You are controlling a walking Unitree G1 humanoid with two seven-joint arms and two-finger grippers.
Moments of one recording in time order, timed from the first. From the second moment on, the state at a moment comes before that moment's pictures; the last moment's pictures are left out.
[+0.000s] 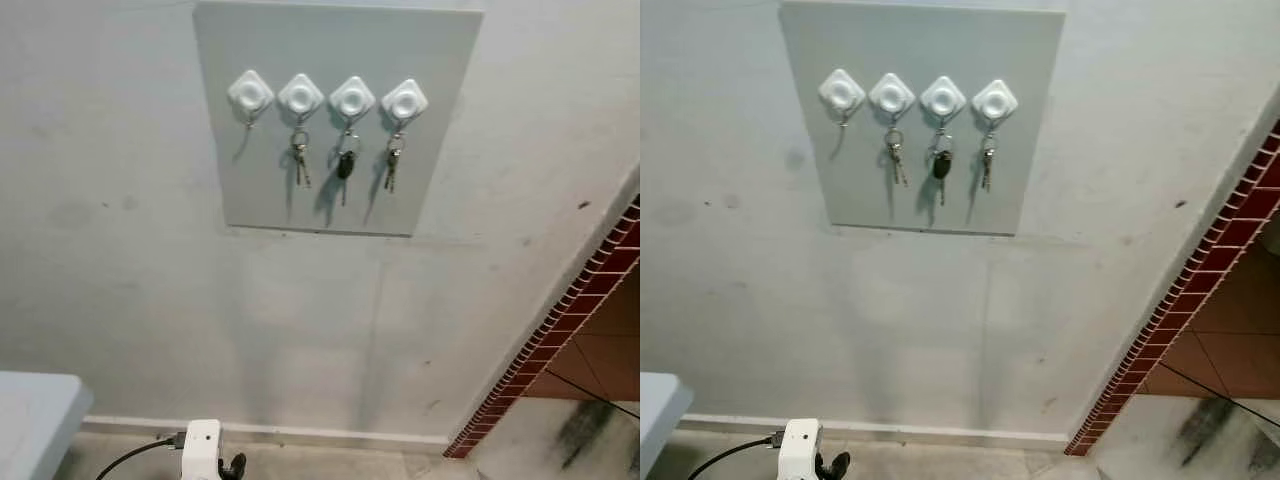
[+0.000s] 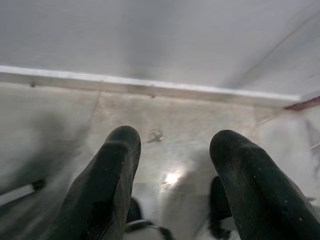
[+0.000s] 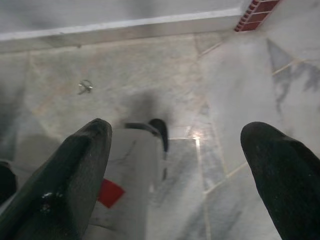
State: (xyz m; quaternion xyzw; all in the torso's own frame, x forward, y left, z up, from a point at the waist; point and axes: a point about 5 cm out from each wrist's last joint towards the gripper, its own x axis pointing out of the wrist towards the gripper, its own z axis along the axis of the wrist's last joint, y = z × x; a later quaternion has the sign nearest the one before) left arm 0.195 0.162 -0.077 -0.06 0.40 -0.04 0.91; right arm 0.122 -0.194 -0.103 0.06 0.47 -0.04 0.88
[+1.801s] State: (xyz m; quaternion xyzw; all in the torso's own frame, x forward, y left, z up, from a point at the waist) left arm 0.194 0.149 -0.078 -0.08 0.41 -0.04 0.91; right arm 0.124 -0.205 -0.101 0.05 0.47 -0.05 0.88
